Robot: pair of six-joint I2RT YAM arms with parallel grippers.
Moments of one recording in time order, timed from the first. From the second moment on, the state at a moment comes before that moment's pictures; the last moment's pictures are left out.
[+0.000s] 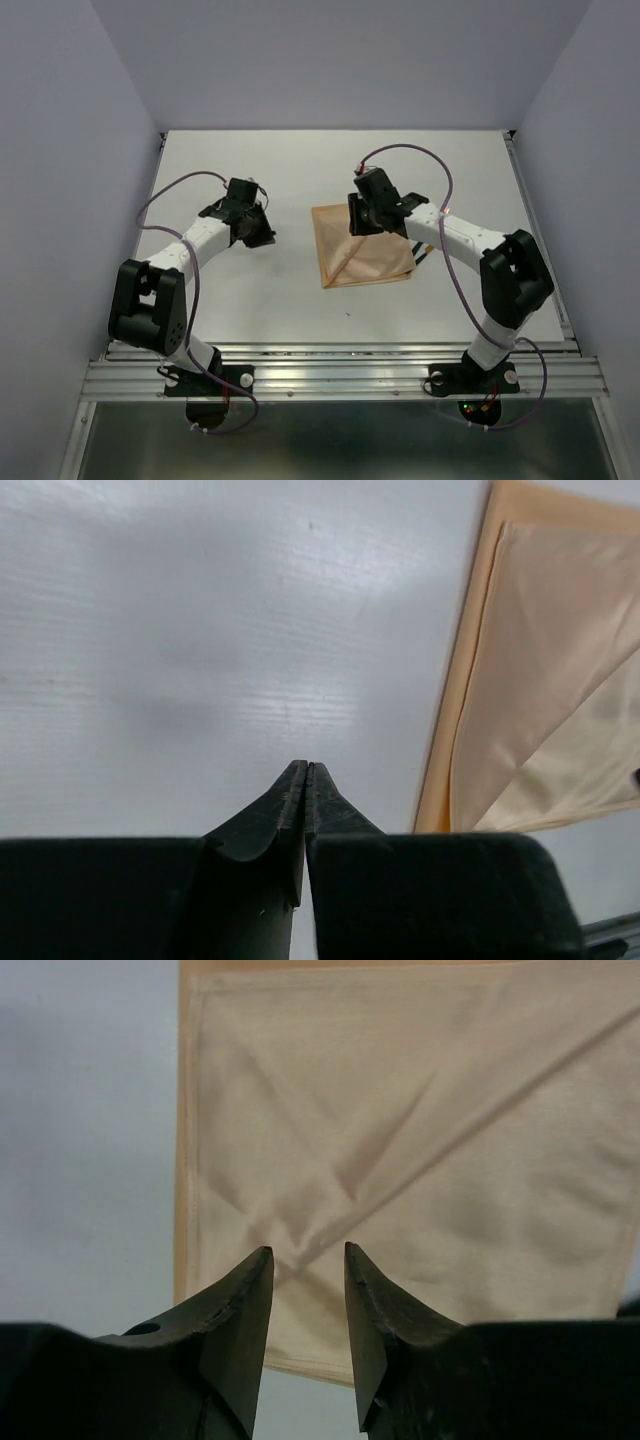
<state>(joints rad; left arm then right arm) -0.33 1.51 0.95 -0.43 0.08 -0.63 0.59 1.73 1.28 -0.42 0.12 0.42</state>
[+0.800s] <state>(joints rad) -0.17 1.56 1.01 -0.40 0.19 -0.62 0.95 1.97 1.41 -0.51 0.30 0.47</state>
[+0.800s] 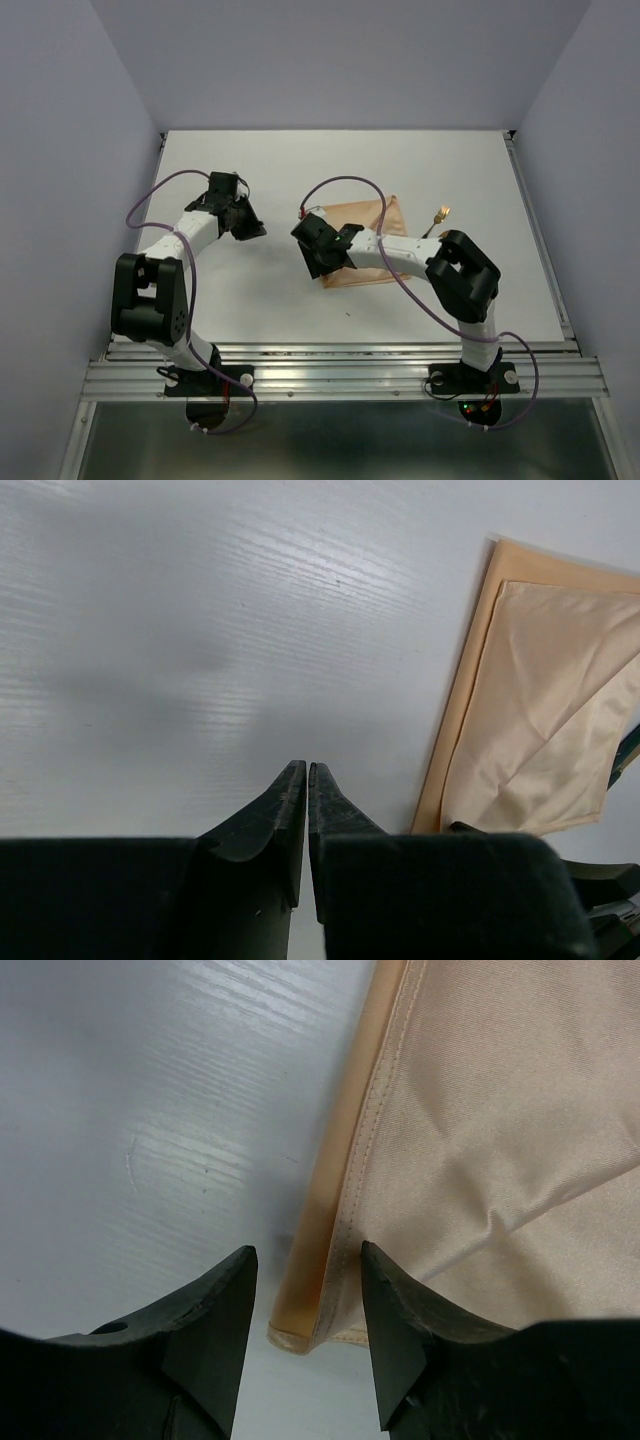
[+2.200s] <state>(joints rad) -0.23 1.78 0.99 -0.13 0.54 -0.66 0.98 1.78 1.06 -0.09 0.22 0.27</state>
